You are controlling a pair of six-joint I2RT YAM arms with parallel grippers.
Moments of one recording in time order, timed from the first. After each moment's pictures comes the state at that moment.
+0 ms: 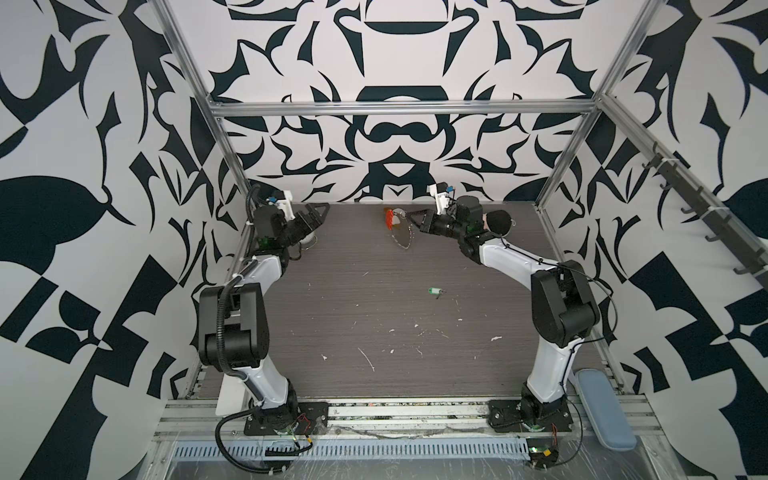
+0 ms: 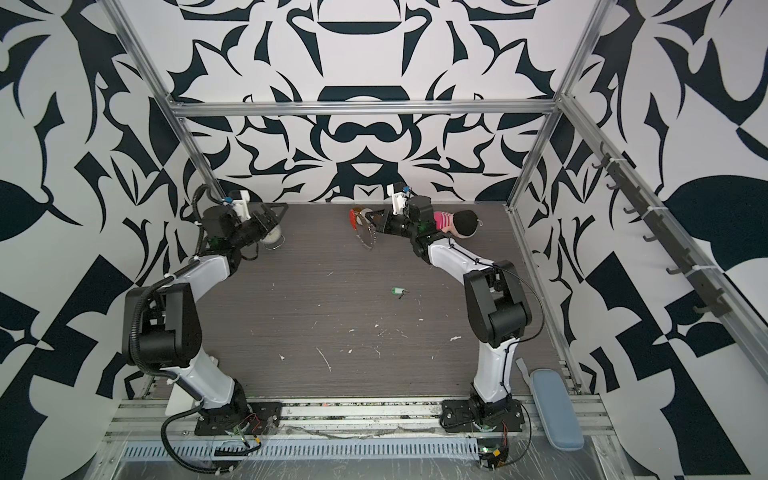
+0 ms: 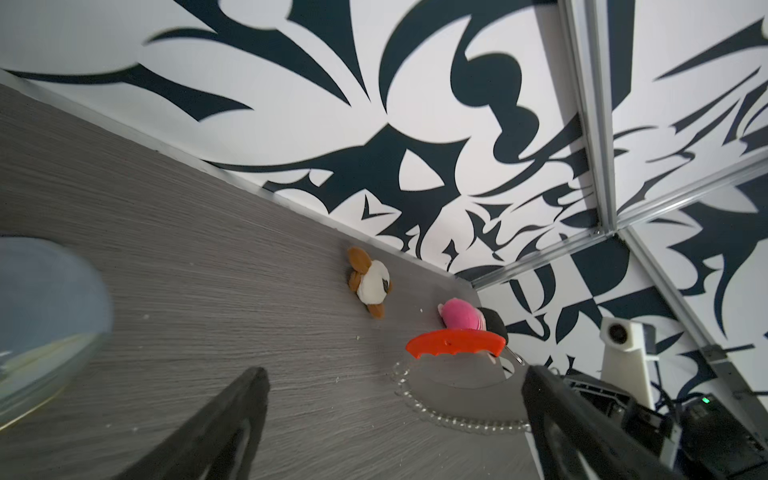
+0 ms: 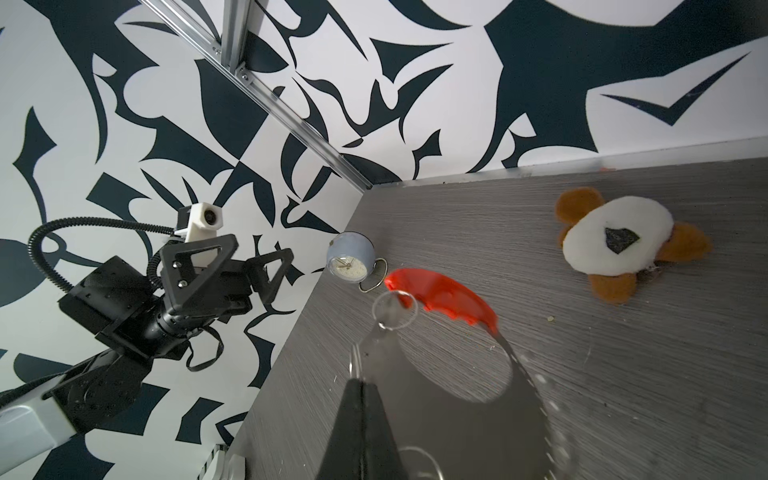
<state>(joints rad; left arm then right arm) 0.08 1.67 1.08 0.38 0.66 -0.74 0.36 1.89 1.35 0.32 -0.65 0.67</state>
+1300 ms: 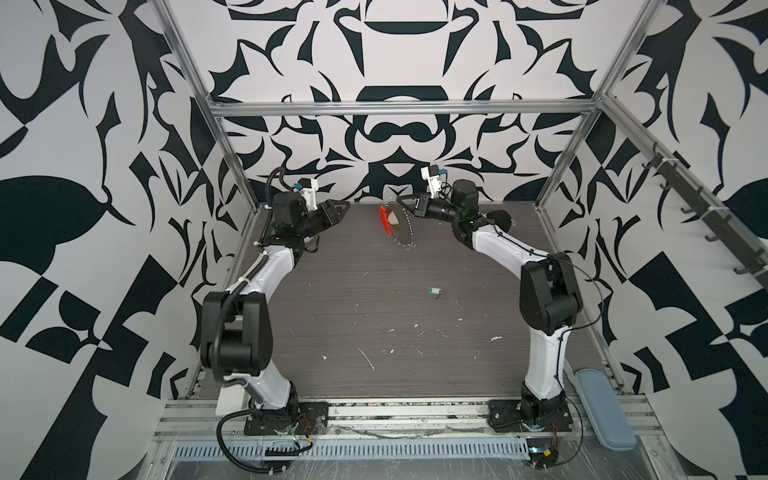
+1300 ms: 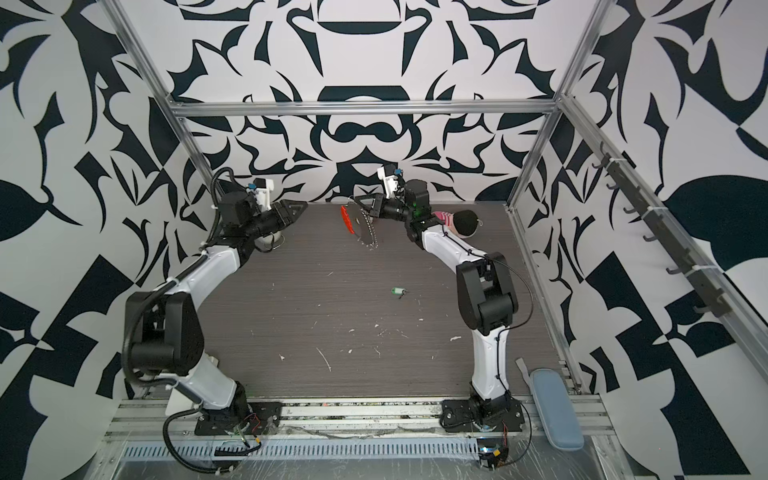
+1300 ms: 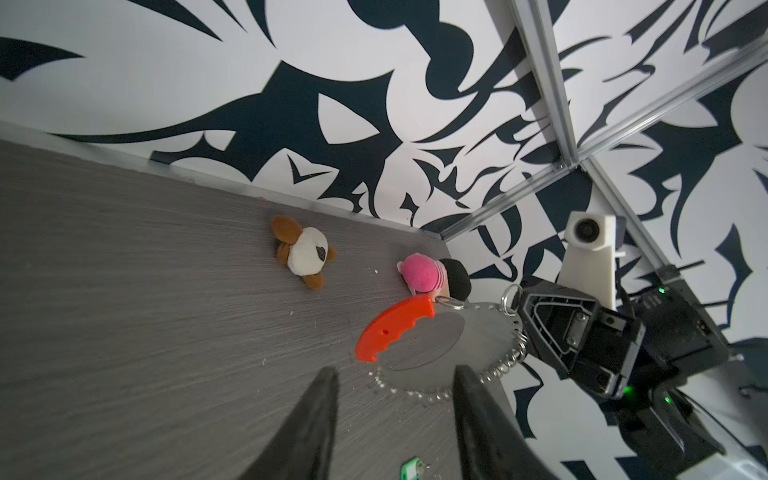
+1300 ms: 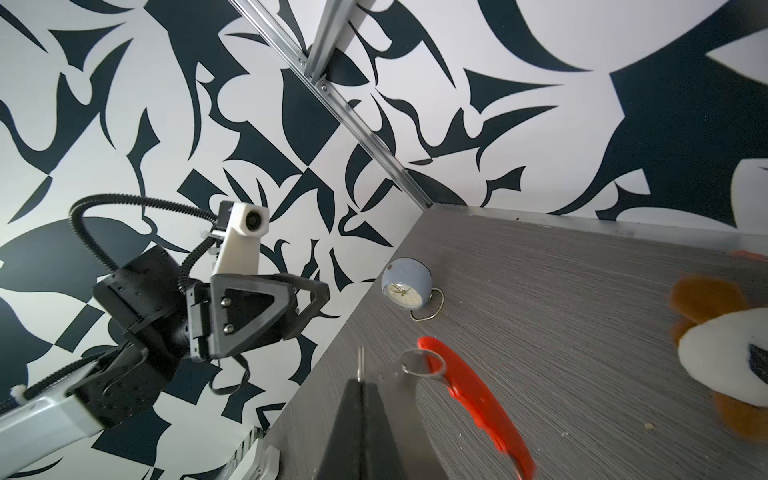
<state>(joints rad) -0.08 1.71 1.23 0.26 0.72 -0.70 0.36 2.04 1.61 0.35 -0.82 0.71</state>
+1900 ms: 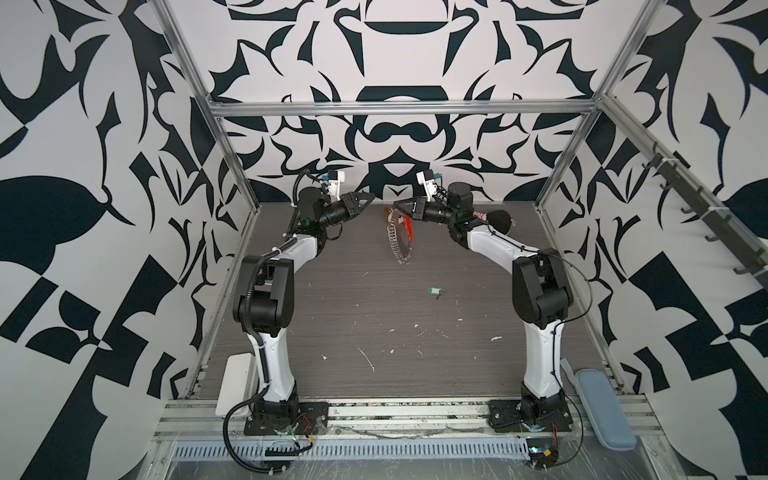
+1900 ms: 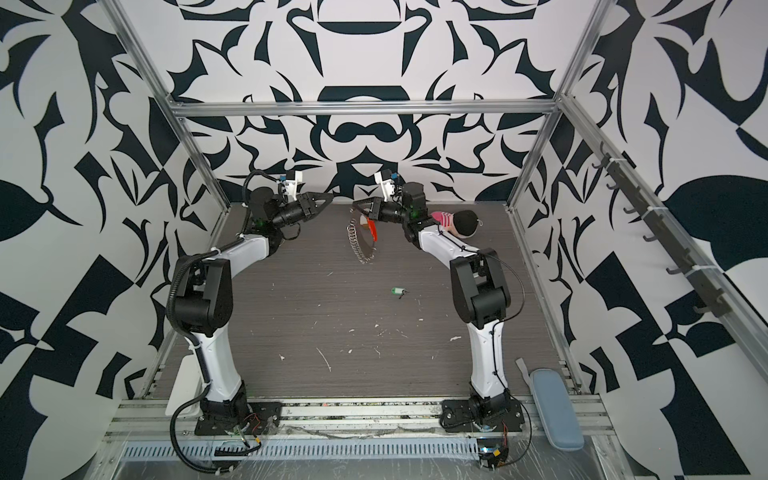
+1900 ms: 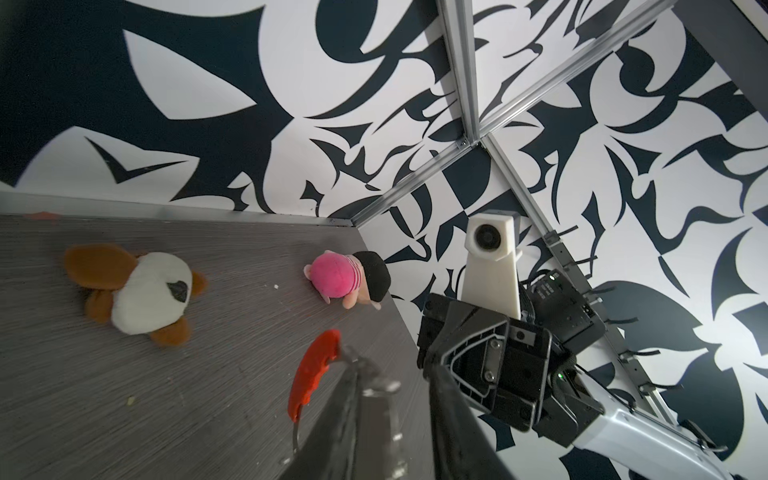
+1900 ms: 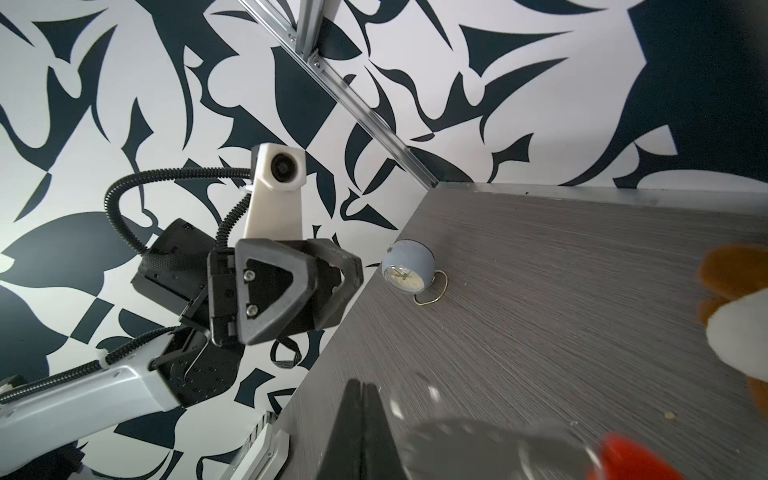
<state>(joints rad) -0.18 1.99 1.40 0.63 0.90 -0.95 0.36 2.10 1.63 0.38 -0.87 0.74</state>
